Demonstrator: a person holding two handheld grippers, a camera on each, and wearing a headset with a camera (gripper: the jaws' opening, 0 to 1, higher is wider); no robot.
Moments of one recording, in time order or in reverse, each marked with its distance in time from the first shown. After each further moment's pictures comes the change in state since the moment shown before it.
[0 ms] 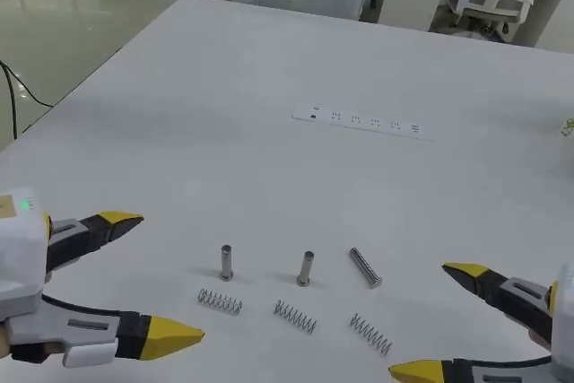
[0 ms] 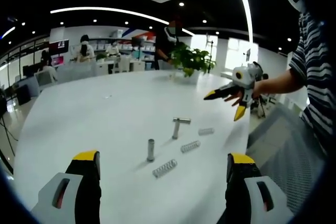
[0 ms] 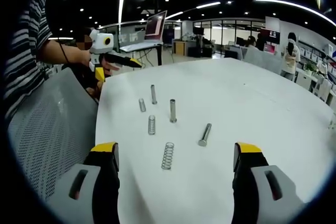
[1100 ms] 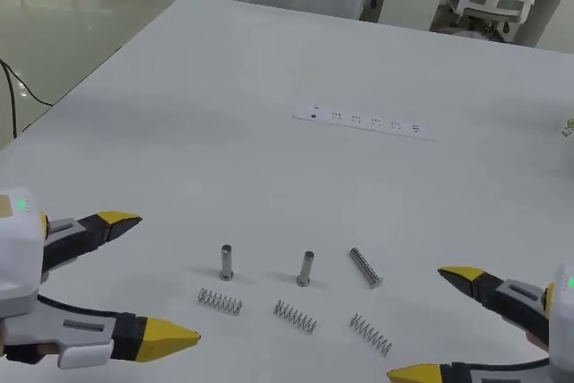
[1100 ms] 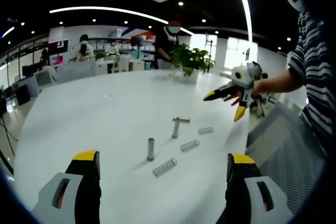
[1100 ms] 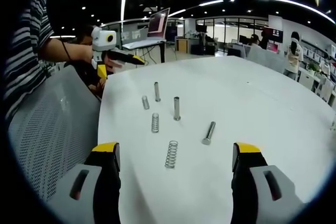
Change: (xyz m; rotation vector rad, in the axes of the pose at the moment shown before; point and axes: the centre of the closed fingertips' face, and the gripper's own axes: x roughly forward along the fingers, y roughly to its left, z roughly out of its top) left arm 0.000 0.000 -0.001 0.003 0.002 -0.006; right arm 0.003 0.006 -0.002 -0.008 0.022 0.025
